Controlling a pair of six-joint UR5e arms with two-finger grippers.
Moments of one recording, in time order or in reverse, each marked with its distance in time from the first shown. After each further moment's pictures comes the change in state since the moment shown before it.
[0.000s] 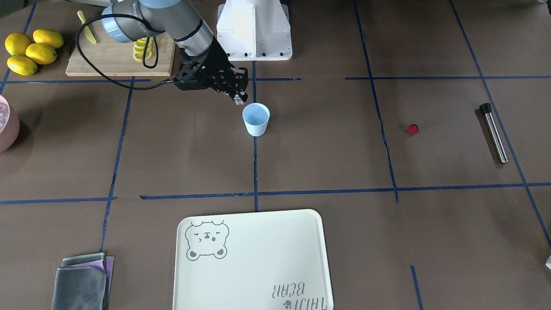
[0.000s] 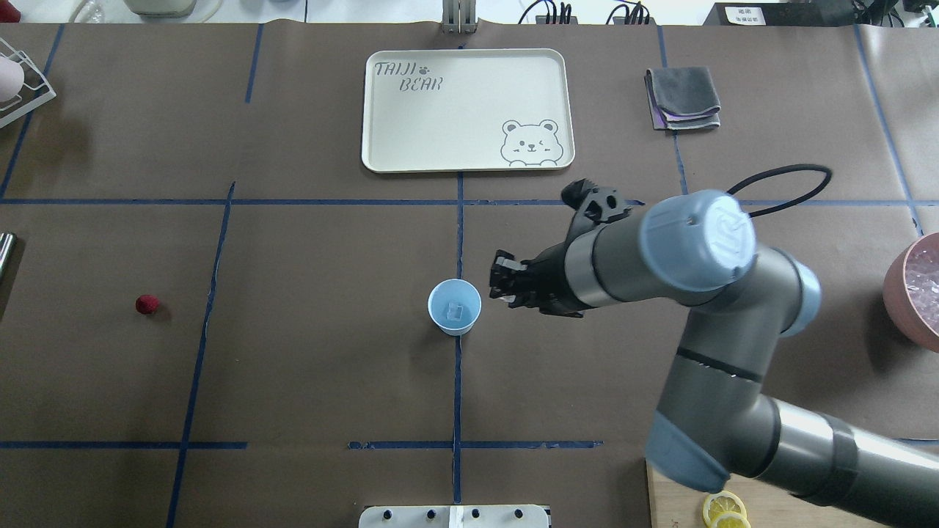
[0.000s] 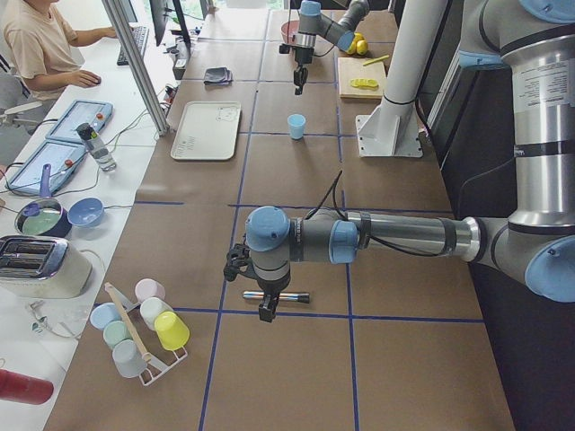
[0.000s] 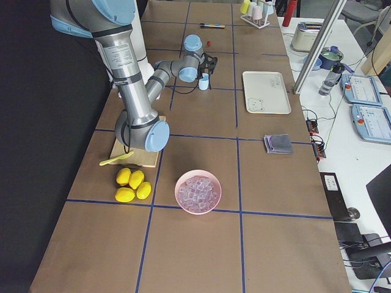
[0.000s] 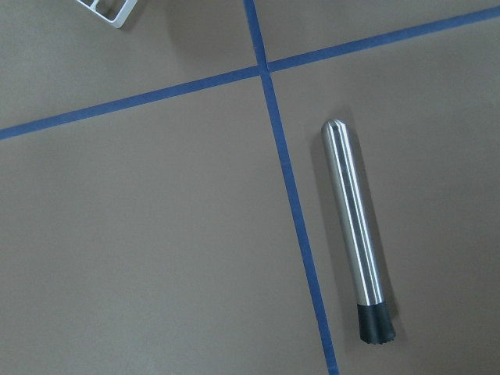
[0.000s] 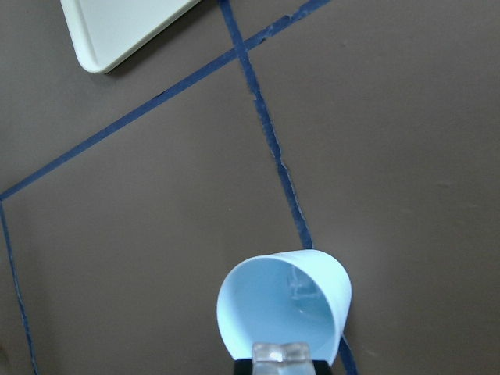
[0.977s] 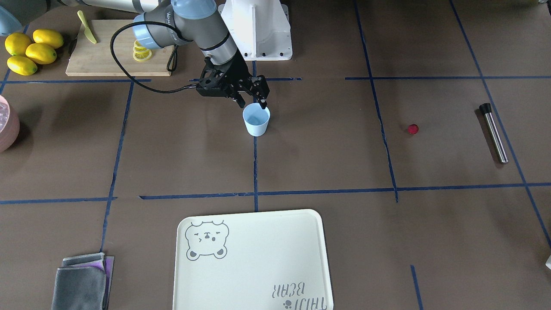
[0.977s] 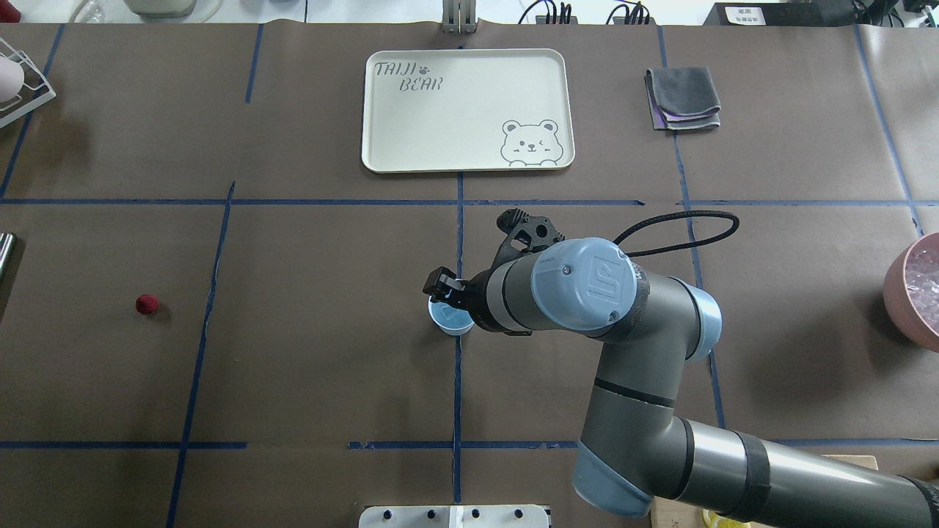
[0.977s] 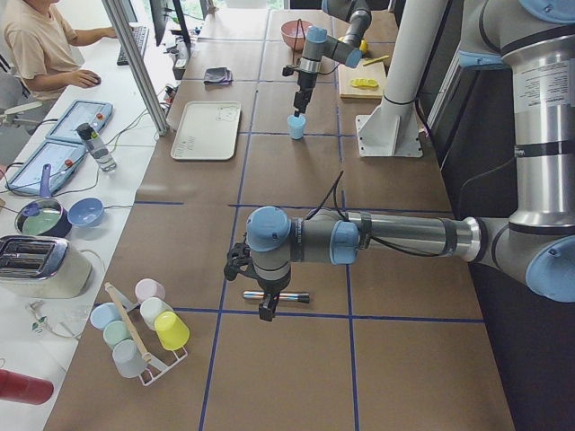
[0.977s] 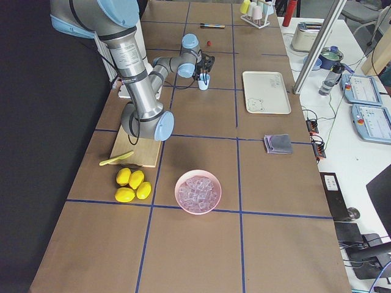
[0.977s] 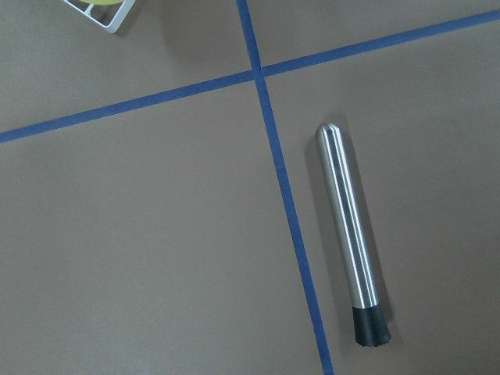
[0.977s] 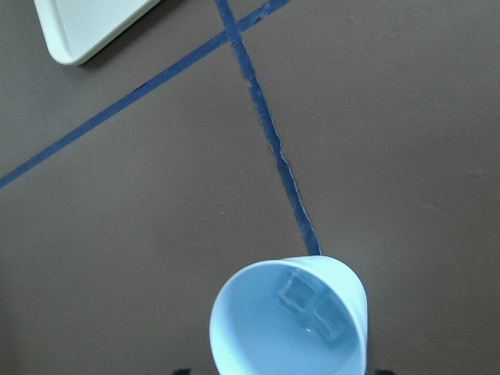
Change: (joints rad) left arm -0.001 0.007 -0.003 -0.004 -0.010 0.000; right arm -0.037 0.046 -0.078 -0.009 -0.065 0.014
